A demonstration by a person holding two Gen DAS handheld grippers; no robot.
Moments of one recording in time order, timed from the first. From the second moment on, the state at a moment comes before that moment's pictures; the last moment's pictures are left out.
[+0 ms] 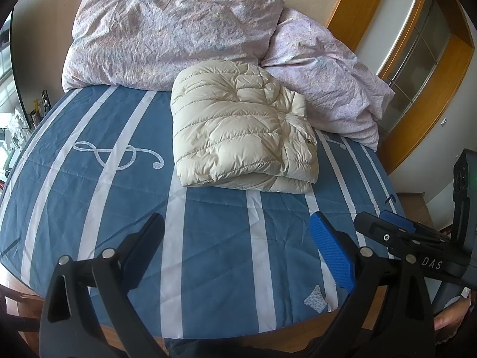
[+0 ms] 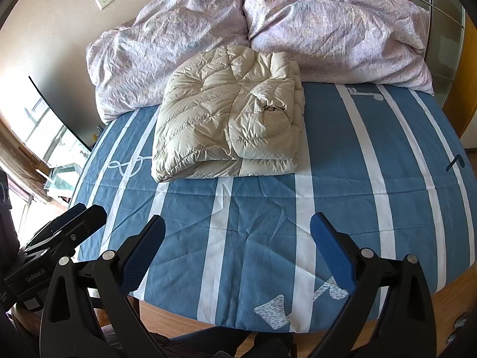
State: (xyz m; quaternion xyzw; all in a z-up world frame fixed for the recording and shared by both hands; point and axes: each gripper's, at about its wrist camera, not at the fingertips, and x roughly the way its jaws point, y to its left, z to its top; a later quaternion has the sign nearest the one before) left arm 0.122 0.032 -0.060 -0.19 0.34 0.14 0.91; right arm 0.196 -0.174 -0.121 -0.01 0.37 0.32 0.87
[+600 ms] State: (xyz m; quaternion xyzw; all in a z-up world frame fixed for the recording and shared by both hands) left arm 0.122 0.033 -0.059 -0.19 0.35 0.14 0.91; right arm 0.196 -0.174 -0.120 -0.01 0.37 0.33 0.87
